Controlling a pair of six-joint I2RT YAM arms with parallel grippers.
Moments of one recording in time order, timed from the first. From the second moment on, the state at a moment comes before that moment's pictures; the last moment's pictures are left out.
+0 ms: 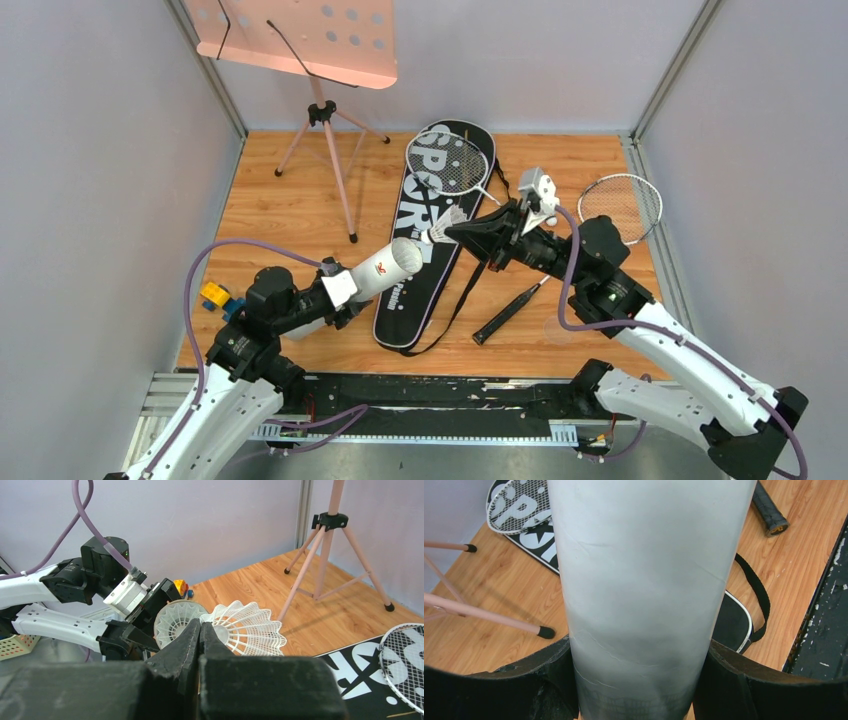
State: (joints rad) left arm -0.49 0.42 0.51 -0.45 0.45 0.46; right arm 0.78 0.86 0.91 0.17 -0.38 0.24
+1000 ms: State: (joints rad) left arm -0.49 0.41 0.51 -0.45 0.44 0.46; right arm 0.94 1.00 0.97 0.10 -0.25 0.29
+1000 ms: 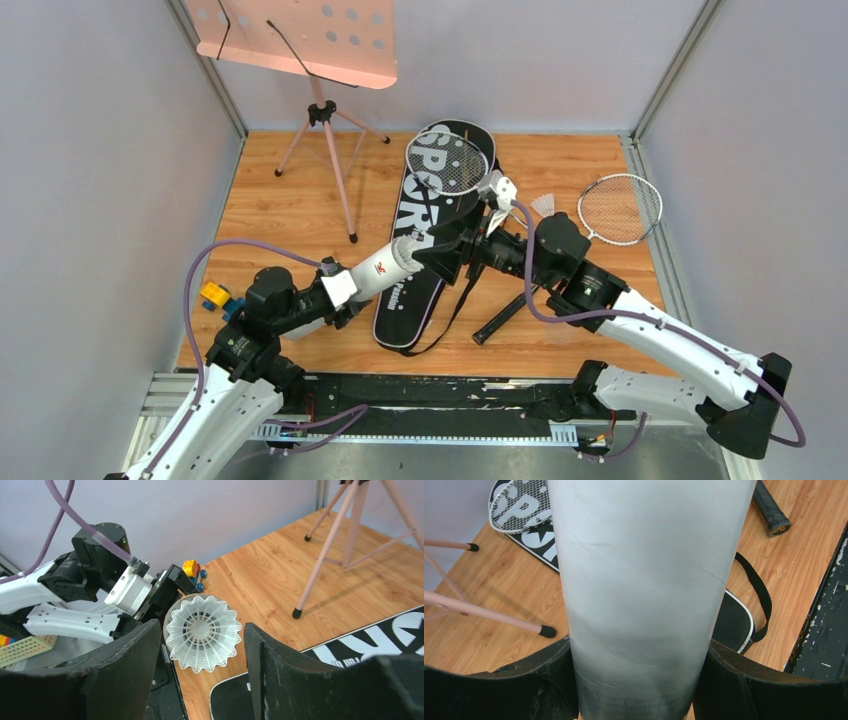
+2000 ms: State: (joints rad) left arm -0.49 0.40 0.51 -0.46 0.44 0.46; right arm 0.89 1.30 1.15 -0.12 -0.27 0.31
